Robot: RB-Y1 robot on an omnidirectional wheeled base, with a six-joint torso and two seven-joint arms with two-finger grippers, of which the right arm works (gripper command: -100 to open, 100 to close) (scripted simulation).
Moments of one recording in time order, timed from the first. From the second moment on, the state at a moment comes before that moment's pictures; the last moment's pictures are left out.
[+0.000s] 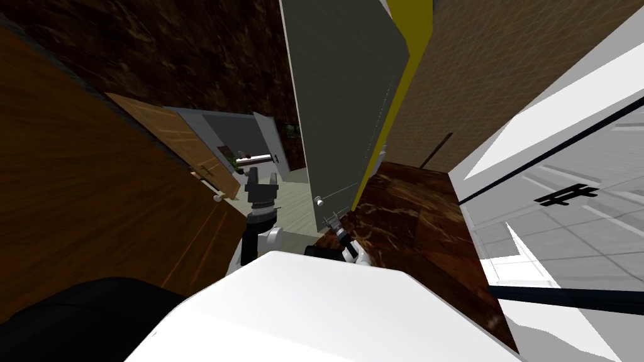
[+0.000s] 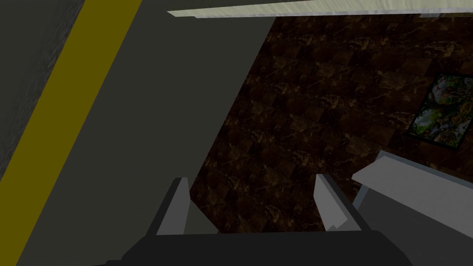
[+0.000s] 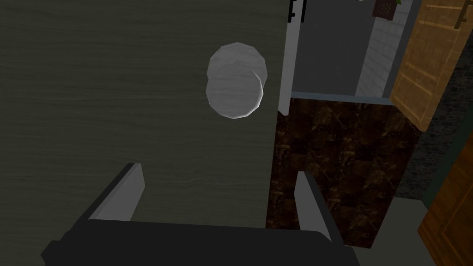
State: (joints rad) arm -0.08 0.04 0.19 -0.72 0.56 -0.83 1.19
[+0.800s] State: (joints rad) arm -0.09 -0.02 0.18 -0.72 0.55 -0.84 1.19
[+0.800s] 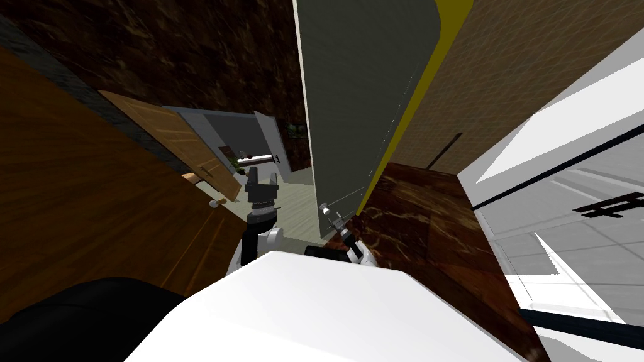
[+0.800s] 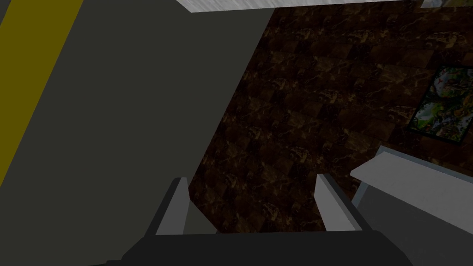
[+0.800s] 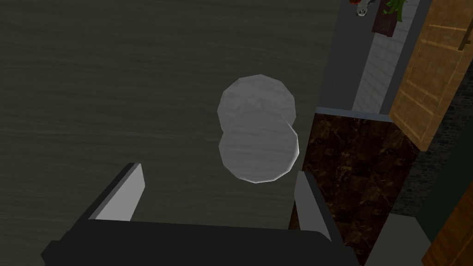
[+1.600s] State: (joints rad) arm -0.07 0.02 0.19 -0.73 0.55 -0.83 1.19
